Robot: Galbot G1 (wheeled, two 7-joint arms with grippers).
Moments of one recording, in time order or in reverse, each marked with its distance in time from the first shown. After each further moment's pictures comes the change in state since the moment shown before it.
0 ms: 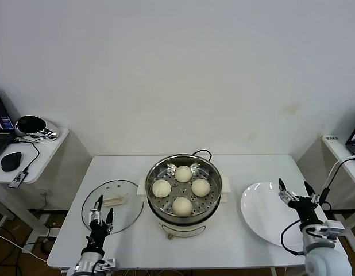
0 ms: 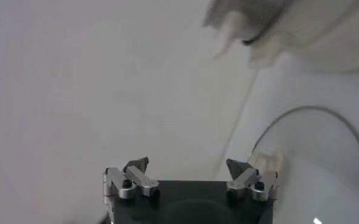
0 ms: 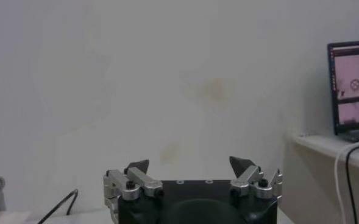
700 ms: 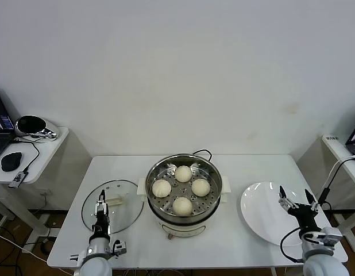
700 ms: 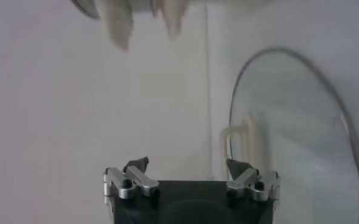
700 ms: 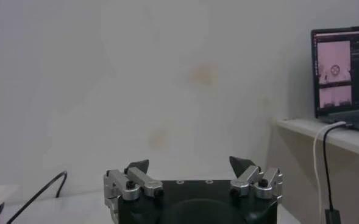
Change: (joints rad) left arm -0.183 -0.009 0.058 0.177 0.171 0.242 0.066; right arm -0.013 0.036 0.005 -0.017 -0.032 -0.002 0.007
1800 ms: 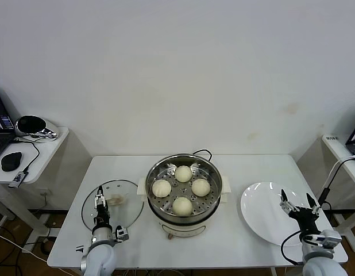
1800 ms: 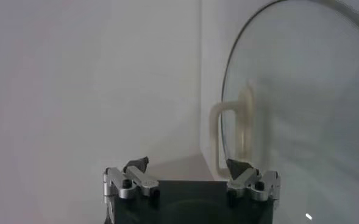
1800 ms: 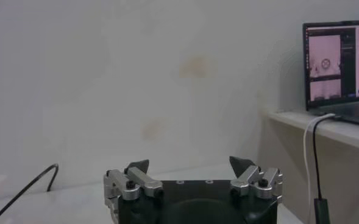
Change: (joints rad) left arm -0.120 -0.006 0.032 0.122 -0.093 0.079 0.017; right arm -0.004 0.015 0.004 -0.023 -0.021 0.003 0.003
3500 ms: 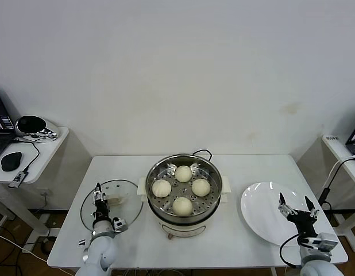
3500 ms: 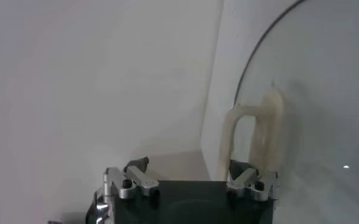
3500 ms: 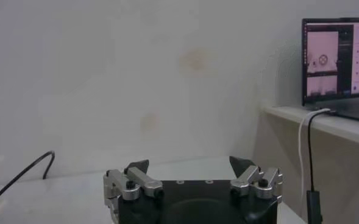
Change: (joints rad) left arm -0.088 0.005 0.005 0.123 -0.148 -0.011 -0.088; right arm -0.016 0.017 -0.010 0.000 -0.044 0.004 0.005
